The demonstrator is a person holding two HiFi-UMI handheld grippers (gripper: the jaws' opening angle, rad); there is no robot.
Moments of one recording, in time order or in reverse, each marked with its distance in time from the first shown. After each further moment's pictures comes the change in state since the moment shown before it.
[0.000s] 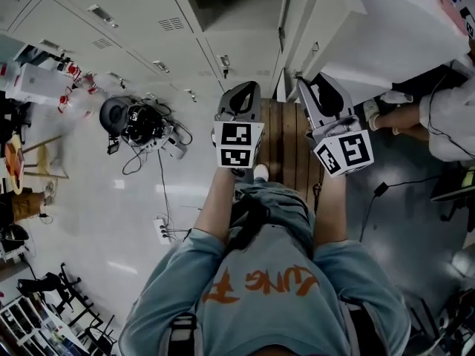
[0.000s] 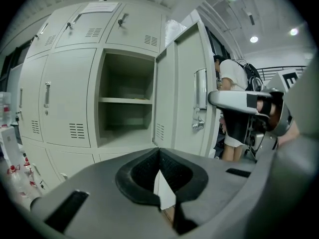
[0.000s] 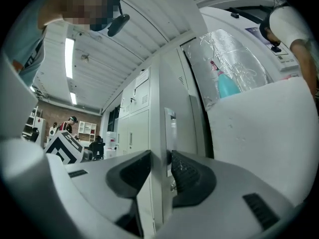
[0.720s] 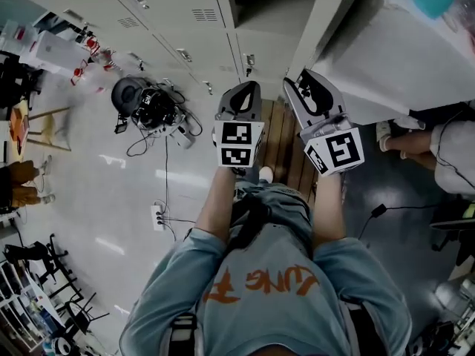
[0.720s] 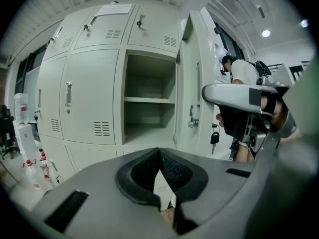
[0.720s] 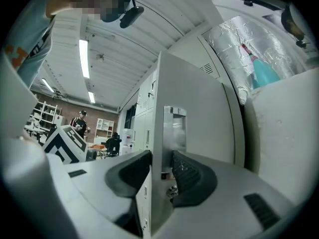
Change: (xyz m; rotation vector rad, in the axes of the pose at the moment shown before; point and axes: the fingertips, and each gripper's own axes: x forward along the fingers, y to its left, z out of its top) left arm -0.014 0.069 -0.012 -0.045 0.017 0.151; right arm 0.074 0.063 -0.009 -0.065 0.016 0.203
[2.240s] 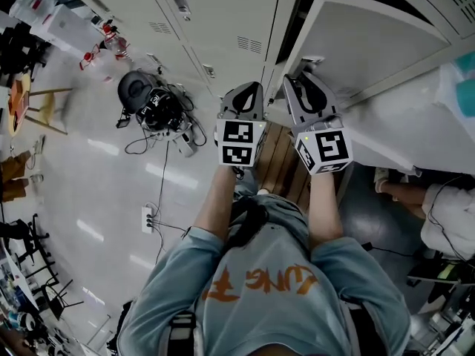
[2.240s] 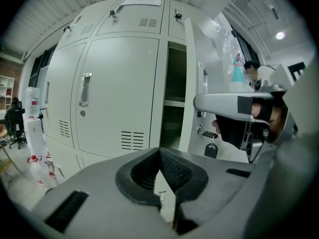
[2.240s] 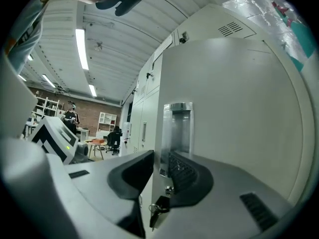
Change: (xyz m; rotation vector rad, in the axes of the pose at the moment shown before) left arm 0.052 0.142 0.031 -0.094 -0.034 0.111; right arm 0.174 0.002 -0.006 -0.023 0.074 0.033
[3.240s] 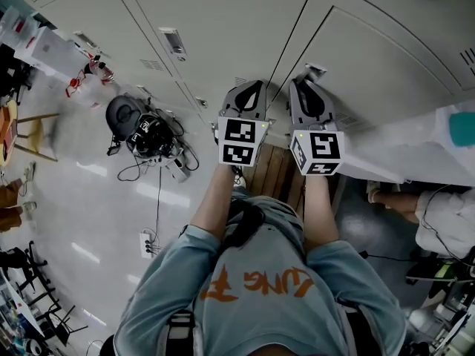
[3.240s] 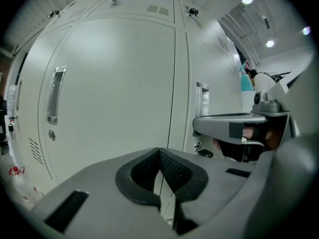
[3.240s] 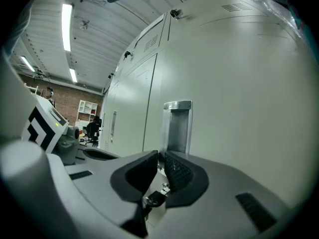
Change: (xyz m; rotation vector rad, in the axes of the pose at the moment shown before) left arm 0.081 0.038 0.065 0.030 -0.070 -0.116; right arm 0.078 -0.062 -0.002 -0.021 0.100 -0.221
